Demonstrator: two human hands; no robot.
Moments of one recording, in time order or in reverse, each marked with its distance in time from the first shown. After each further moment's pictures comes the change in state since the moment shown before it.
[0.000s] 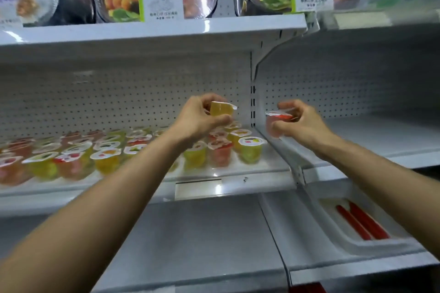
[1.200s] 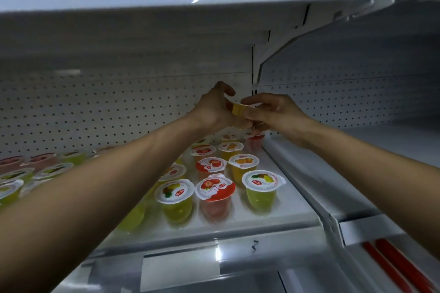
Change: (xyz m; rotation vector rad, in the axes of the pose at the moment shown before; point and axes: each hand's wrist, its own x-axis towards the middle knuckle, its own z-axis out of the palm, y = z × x) left_hand 0.153 -0.039 0.041 0.202 -0.142 0.054; right_hand 0.139 0.018 0.052 0.108 -0.244 -0.062
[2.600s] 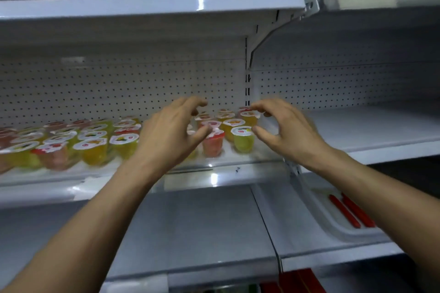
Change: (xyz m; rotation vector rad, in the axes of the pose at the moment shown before) left_hand -0.198 0.018 -0.025 0.566 0.295 0.207; right_hand -0.162 -0.025 0.004 -0.769 0.153 -0.358
